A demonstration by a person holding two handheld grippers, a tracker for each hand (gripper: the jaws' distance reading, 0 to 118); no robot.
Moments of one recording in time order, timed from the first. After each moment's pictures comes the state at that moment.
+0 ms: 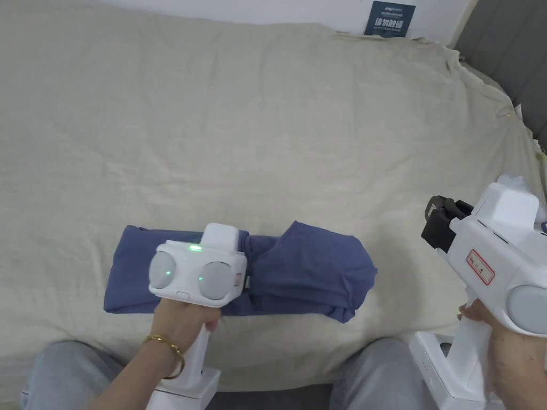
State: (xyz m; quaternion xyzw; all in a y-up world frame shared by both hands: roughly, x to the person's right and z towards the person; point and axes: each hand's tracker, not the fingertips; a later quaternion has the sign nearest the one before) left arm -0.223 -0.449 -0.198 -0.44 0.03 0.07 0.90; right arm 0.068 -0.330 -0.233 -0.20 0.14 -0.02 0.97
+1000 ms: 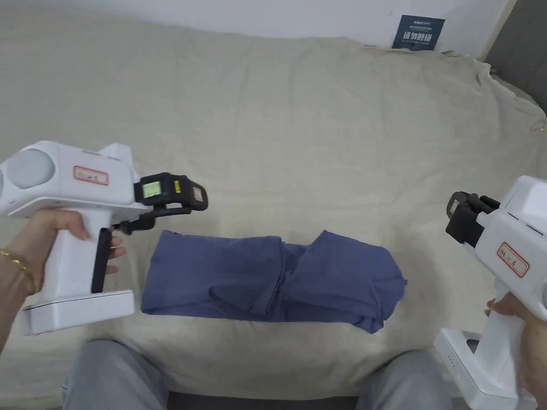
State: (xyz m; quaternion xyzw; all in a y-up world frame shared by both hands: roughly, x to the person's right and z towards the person) left arm -0.445 -0.365 -0.154 -0.39 -0.05 0.35 0.85; right arm 0.051 -0.314 -0.240 -0.20 0.16 -0.03 0.97
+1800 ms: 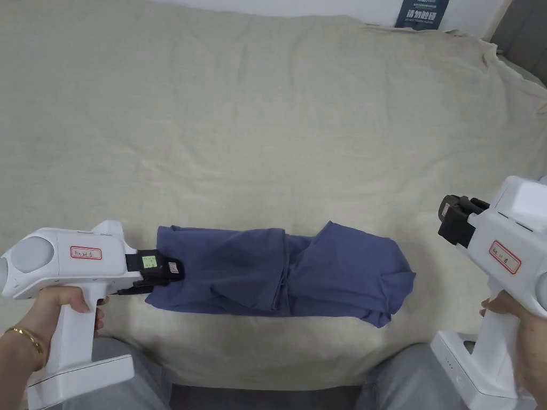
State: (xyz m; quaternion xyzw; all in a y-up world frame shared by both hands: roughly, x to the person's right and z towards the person) left arm -0.439 -0.470 -0.135 -0.42 -0.02 0.40 0.81; right arm 0.035 -0.333 -0.251 -0.24 0.16 -0.01 0.96
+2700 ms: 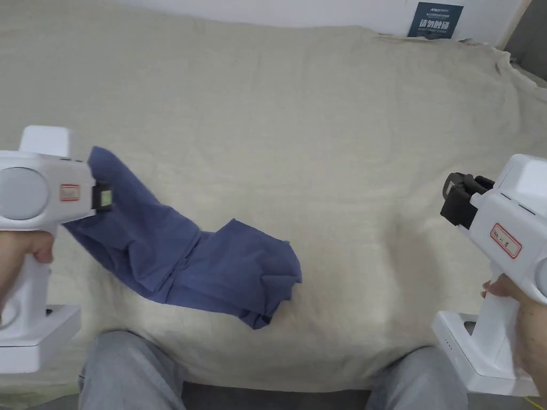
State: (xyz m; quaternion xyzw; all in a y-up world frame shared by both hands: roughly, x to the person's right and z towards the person) left arm -0.400 -0.305 -0.105 -0.35 0.20 0.06 0.91; right arm 0.023 -0.309 -0.245 -0.19 0.18 -0.01 0.96
